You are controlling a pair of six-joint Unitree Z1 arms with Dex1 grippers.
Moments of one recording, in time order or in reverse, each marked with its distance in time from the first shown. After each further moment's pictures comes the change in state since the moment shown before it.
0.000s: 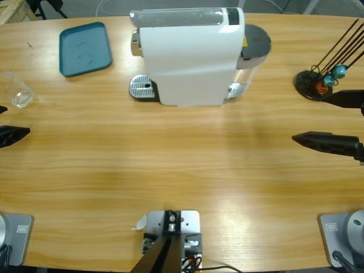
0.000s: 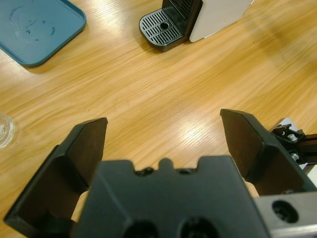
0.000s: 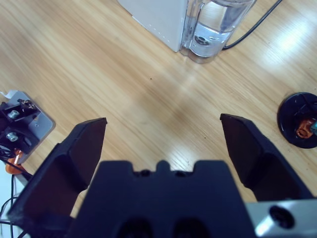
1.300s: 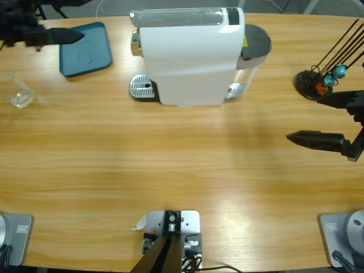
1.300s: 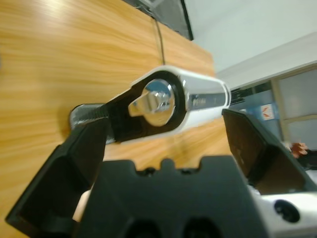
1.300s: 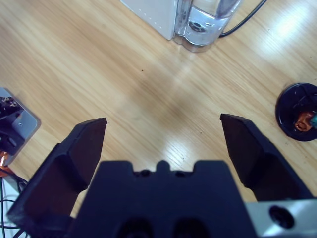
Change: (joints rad) arm 0 0.112 0.581 -0.121 -0.723 -0.283 -0.717; arm 1 0.000 0.064 -0.006 0.008 -0.040 0.008
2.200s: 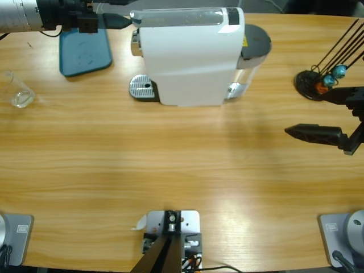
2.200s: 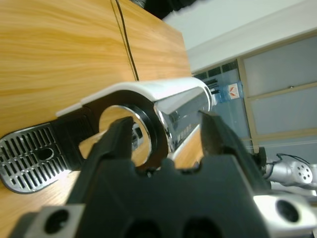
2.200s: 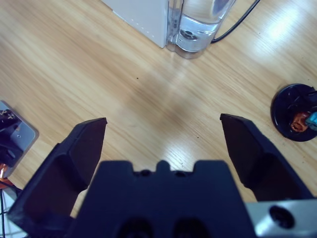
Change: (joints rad) arm 0 0.002 0.276 -0.120 -0.181 -0.235 -0.064; arm 1 0.000 0.002 0.012 -0.035 -0.017 0.035
